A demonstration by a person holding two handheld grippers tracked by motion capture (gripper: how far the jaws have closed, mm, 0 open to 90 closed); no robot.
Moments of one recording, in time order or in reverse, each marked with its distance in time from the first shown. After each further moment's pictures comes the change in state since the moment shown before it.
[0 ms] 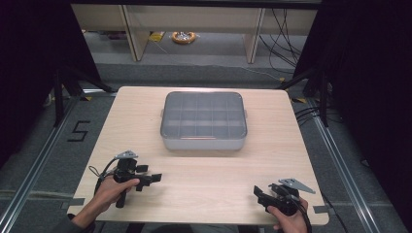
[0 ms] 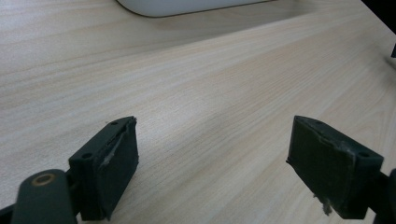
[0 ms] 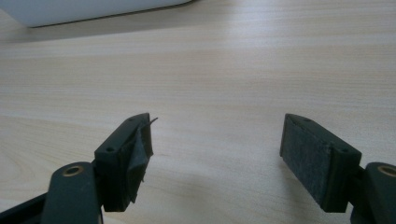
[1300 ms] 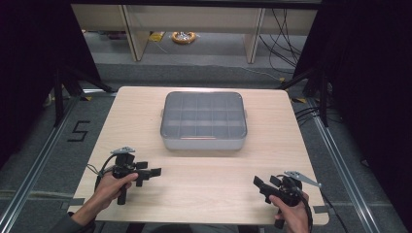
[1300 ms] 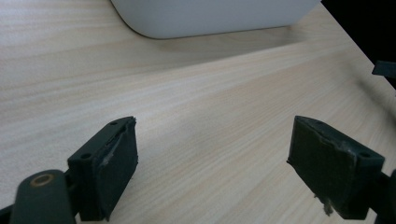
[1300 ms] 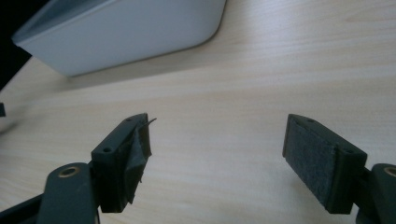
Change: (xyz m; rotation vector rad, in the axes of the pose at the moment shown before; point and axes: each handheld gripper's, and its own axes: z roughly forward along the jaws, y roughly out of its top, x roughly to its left) left arm 0.003 0.013 -0.005 -0.054 -0.029 -0.086; right arm -0.010 0.021 0.005 -0.083 0.111 0.108
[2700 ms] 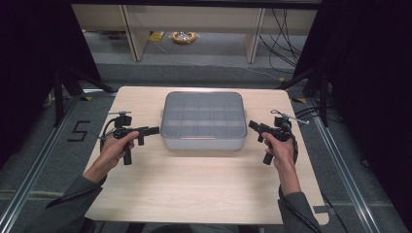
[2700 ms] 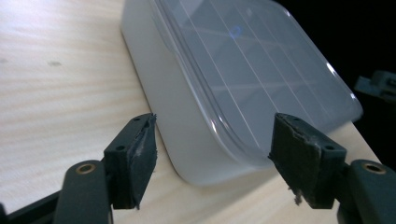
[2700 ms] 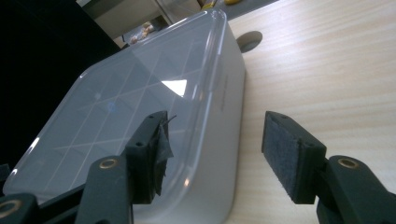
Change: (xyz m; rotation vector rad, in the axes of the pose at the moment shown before) left arm 0.037 0.100 0.012 -0.135 0.057 -0.116; right arm -0.006 0.144 0.096 -0.064 0.012 0.063
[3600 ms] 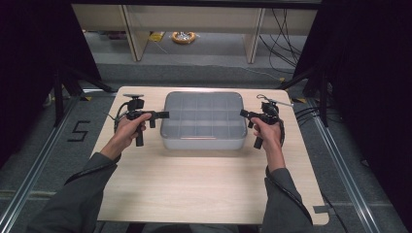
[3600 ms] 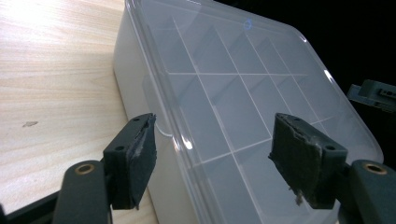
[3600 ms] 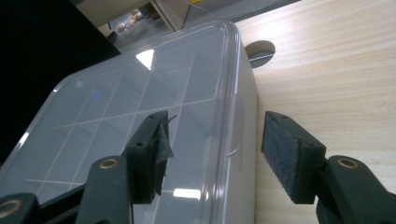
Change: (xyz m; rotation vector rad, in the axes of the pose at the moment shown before) left arm -0.005 0.051 0.049 0.039 0.027 -0.026; right arm 0.015 0.030 0.053 0.071 -0.051 0.031
